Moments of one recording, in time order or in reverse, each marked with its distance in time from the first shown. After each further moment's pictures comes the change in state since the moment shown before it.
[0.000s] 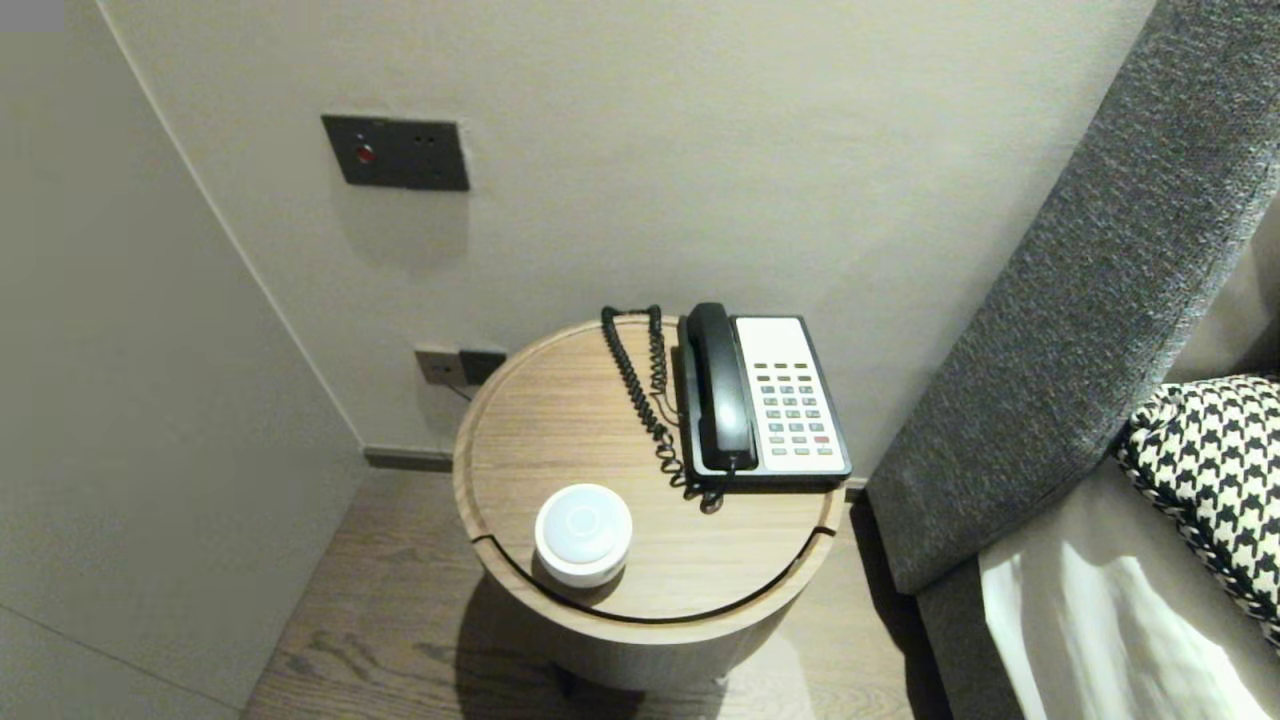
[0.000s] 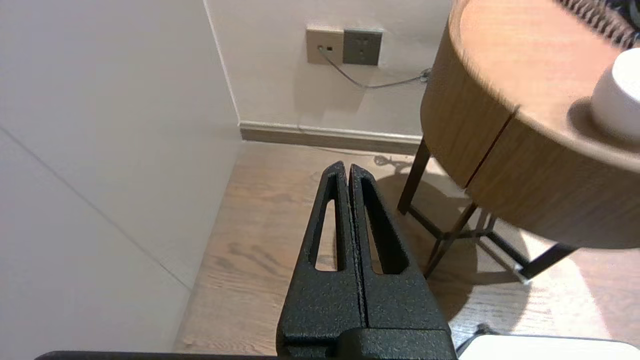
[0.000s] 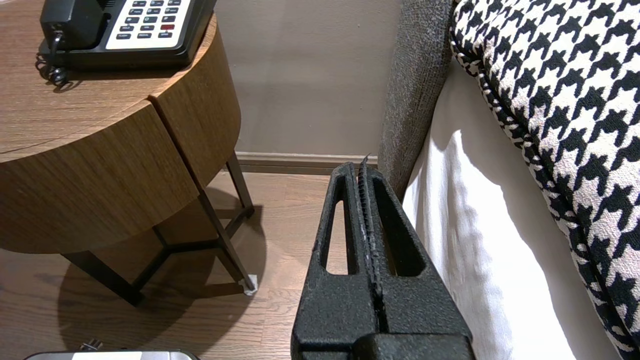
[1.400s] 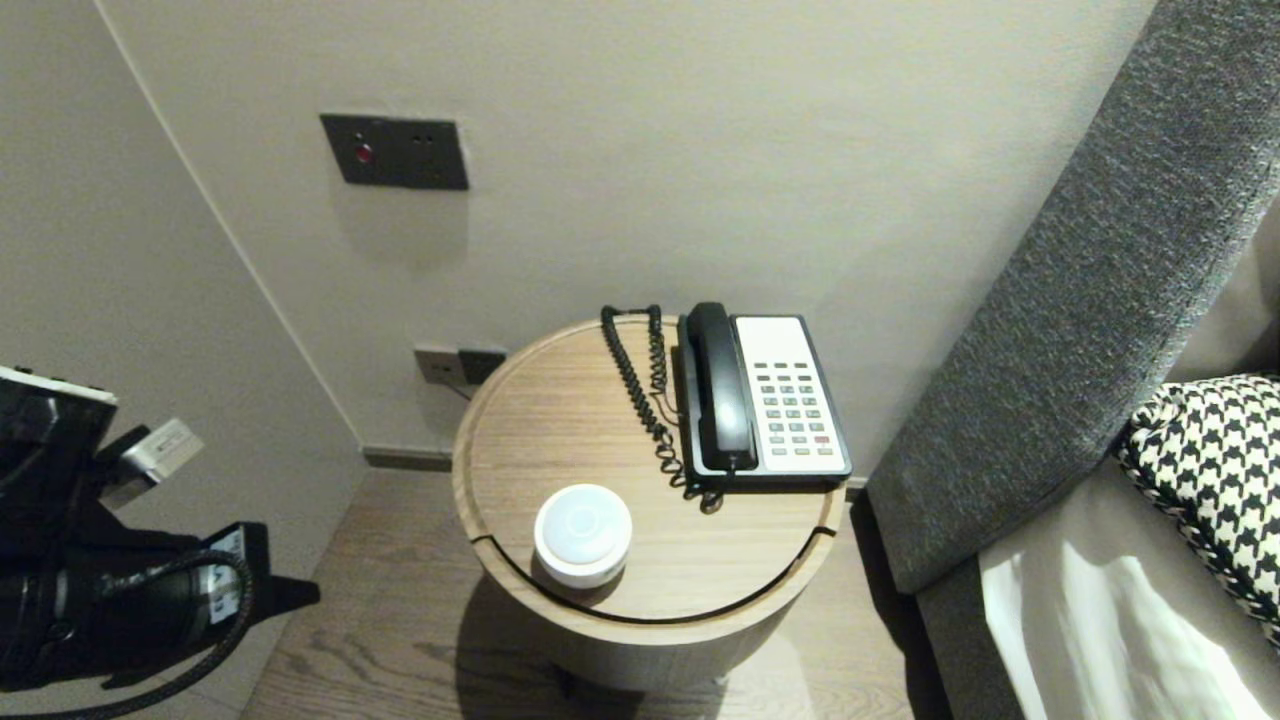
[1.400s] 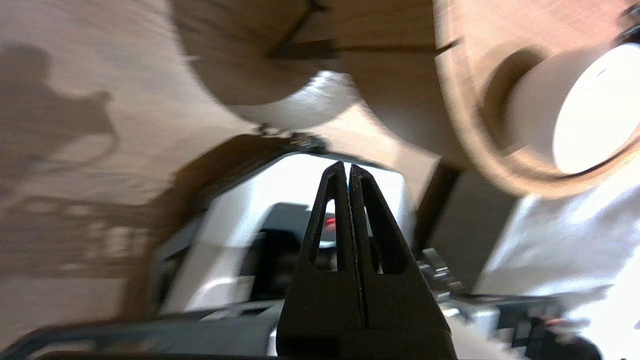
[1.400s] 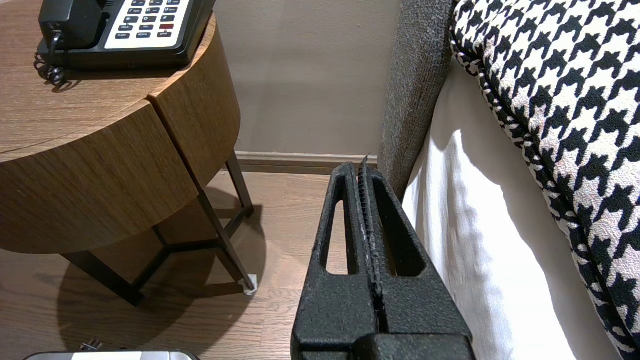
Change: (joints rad) left arm -0.330 1.122 -0.521 0.176 -0.119 -0.654; right arm 0.000 0.000 0.000 0.000 0.000 0.000
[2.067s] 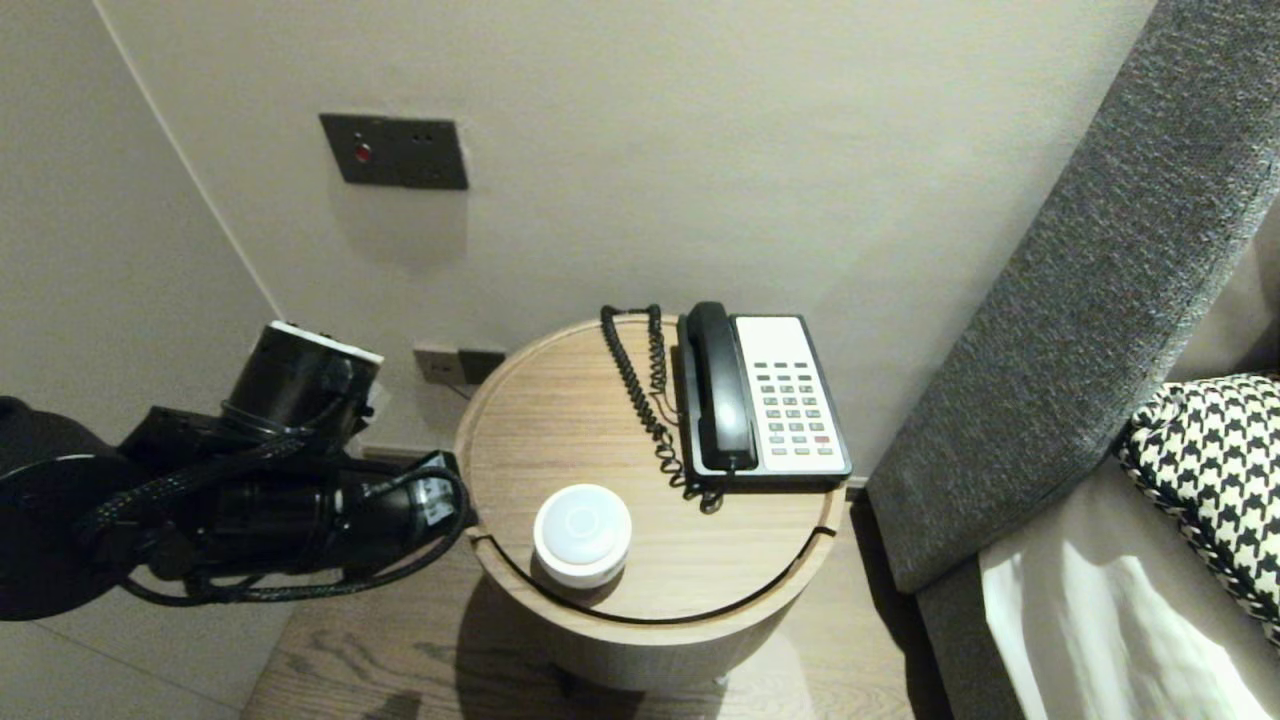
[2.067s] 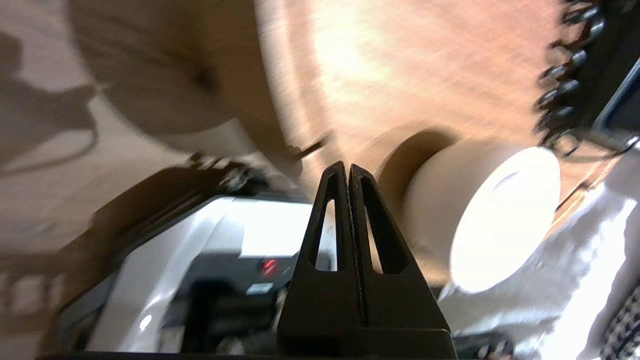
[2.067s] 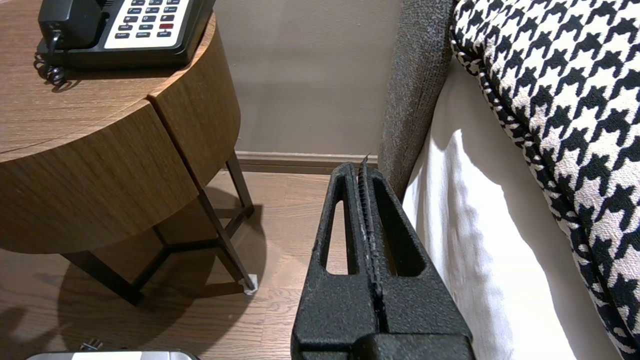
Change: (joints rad) left arm -0.205 0.340 -0.116 -0.296 0.078 -0.163; right arm 0.000 0.000 0.000 0.000 0.000 0.000
